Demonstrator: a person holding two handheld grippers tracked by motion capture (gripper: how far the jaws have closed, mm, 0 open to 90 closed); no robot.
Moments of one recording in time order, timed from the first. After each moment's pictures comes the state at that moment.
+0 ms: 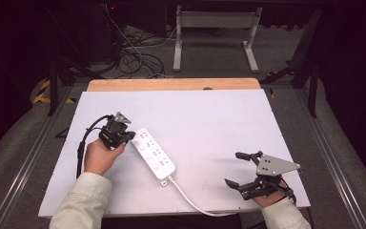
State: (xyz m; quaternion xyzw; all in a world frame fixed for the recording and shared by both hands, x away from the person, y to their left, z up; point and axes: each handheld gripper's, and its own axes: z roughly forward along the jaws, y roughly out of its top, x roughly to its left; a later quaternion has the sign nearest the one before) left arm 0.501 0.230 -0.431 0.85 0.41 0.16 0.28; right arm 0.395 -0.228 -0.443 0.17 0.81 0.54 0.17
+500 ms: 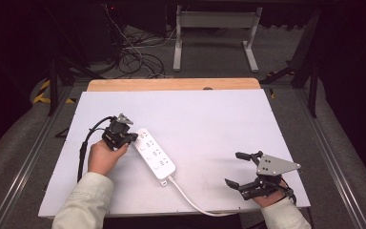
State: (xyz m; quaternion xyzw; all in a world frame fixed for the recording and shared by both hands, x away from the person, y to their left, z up) left arm 0.507 0.228 -0.444 0.85 0.41 0.14 0.29; right arm 0.395 -0.229 -0.443 0.17 0.81 0.54 0.17
